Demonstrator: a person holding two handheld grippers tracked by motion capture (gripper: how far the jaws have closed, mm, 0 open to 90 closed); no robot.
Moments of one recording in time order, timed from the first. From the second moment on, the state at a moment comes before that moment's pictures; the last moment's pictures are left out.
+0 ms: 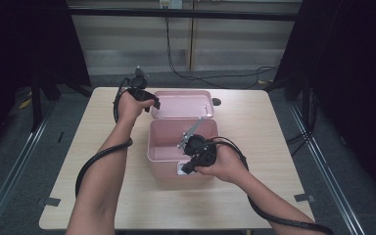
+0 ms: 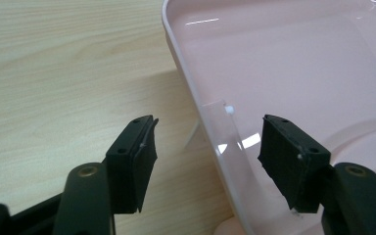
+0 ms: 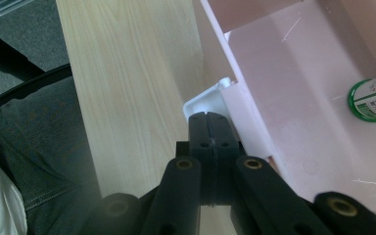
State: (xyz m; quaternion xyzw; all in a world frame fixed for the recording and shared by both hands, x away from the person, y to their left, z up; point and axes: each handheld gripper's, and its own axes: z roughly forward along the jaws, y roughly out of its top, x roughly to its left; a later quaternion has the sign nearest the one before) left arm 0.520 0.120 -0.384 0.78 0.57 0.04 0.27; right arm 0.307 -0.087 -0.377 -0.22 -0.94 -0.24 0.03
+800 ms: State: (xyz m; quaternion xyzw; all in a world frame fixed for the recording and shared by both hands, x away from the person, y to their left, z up) left arm 0.547 0.107 -0.397 0.76 0.59 0.05 0.26; right arm 0.310 -0.089 -0.378 -0.22 -0.94 -0.25 0.04
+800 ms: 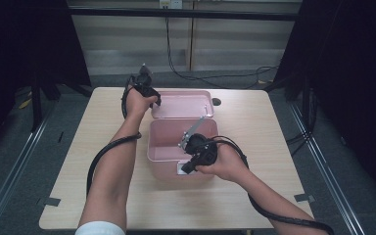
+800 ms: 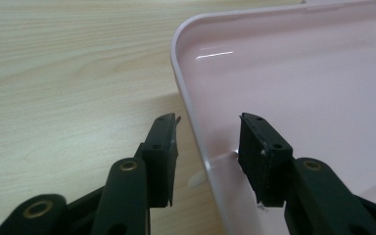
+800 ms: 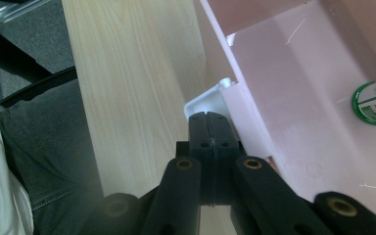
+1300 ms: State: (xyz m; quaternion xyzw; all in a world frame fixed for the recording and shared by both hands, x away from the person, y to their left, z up) left arm 0.551 0.108 -0.391 0.74 0.62 0.04 0.25; right arm 0.312 -0.090 -0.379 -0.22 -0.94 -0.25 0.04
